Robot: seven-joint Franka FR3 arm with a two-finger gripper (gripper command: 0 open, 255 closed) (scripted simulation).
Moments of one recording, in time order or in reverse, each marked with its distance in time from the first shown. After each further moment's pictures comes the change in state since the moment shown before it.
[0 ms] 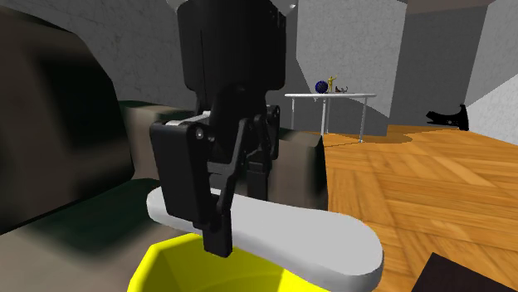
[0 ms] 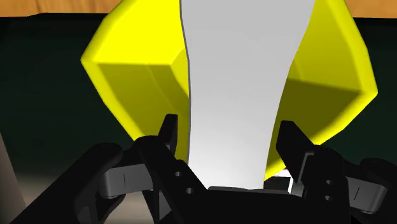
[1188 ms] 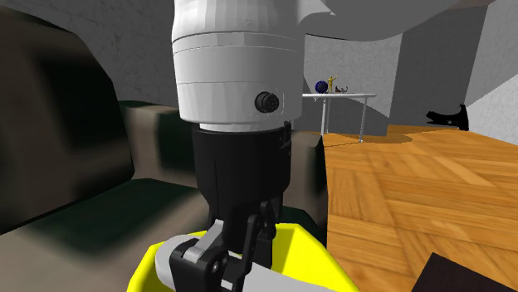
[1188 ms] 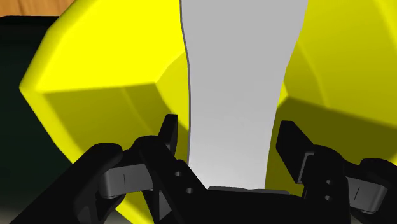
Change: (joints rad) arm 0.005 0.067 0.033 -0.141 -0.002 0.206 0.025
